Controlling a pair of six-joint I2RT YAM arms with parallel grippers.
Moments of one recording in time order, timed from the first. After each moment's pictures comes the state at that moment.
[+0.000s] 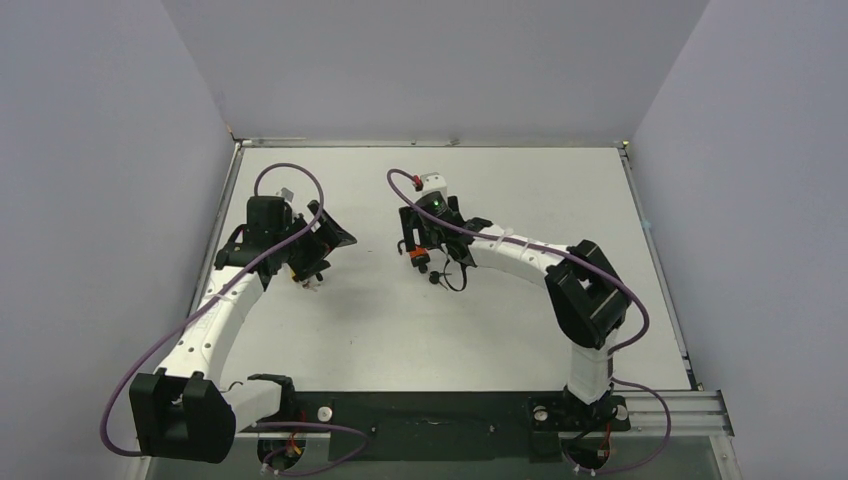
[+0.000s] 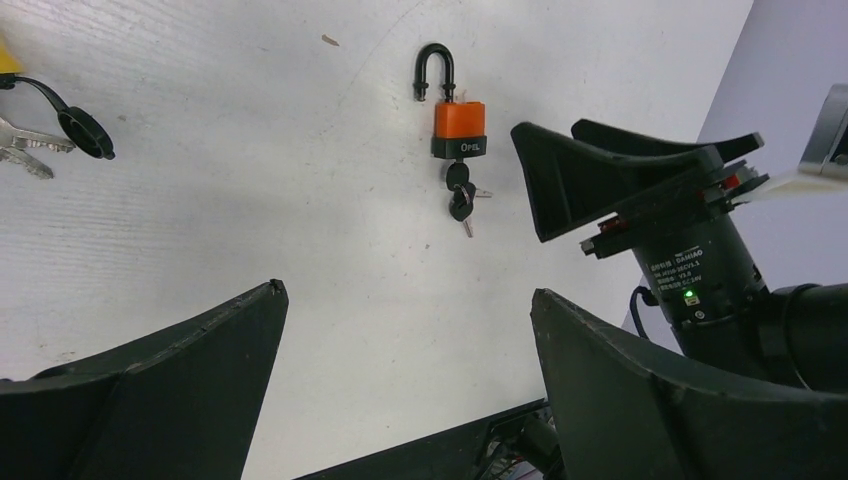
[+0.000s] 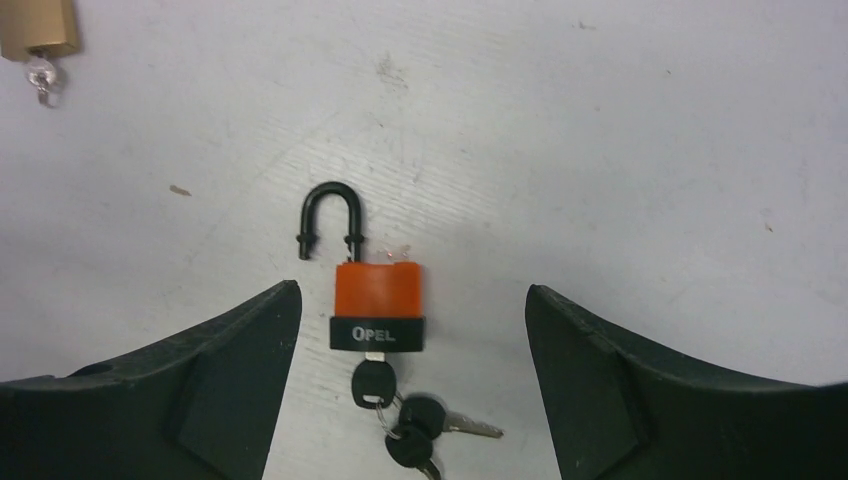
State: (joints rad) left arm -0.12 1.15 0.93 -0.57 0.32 -0.82; right arm 0.76 1.84 1.26 -0.16 0.28 0.32
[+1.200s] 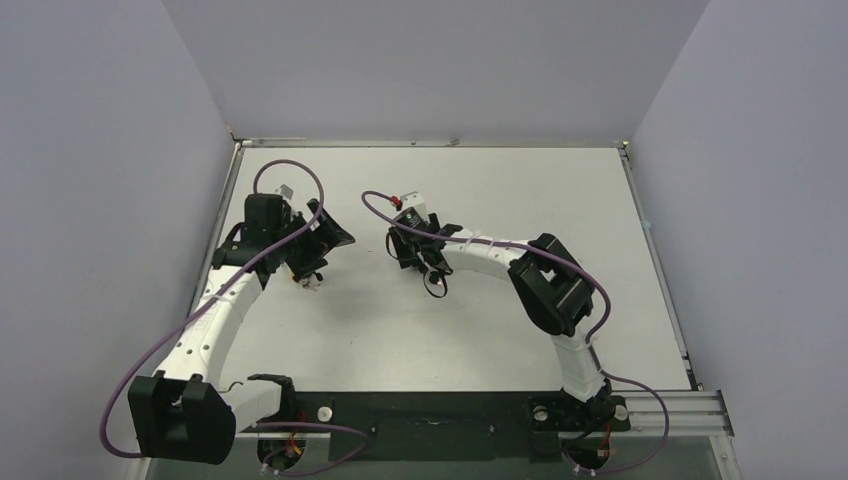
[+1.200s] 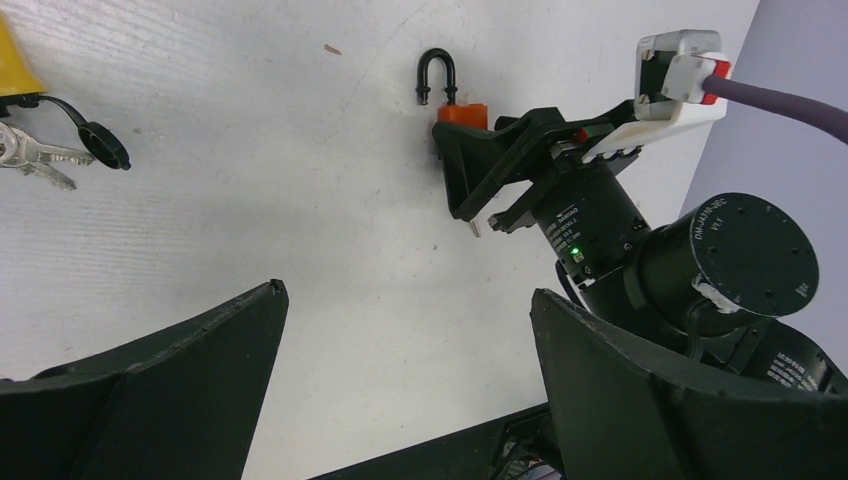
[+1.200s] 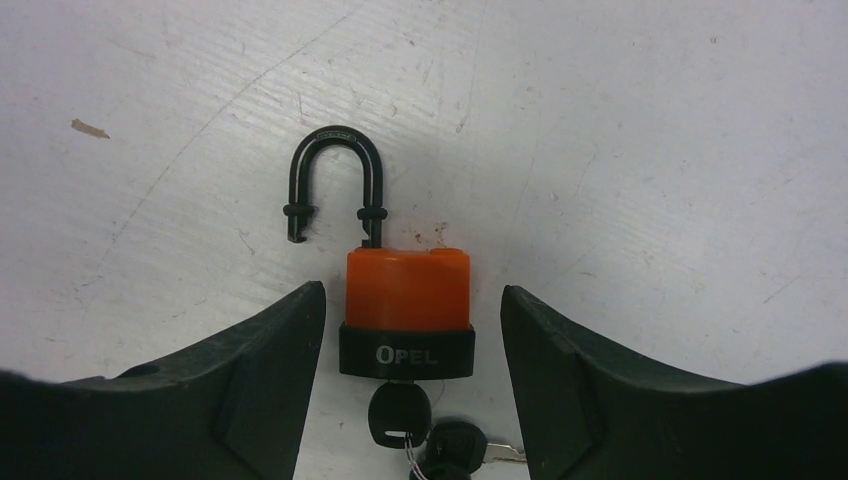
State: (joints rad) left arm -0.12 1.15 0.94 -0.60 0.31 -0.77; right arm 0.83 2.08 1.44 -0.28 0.35 0.31
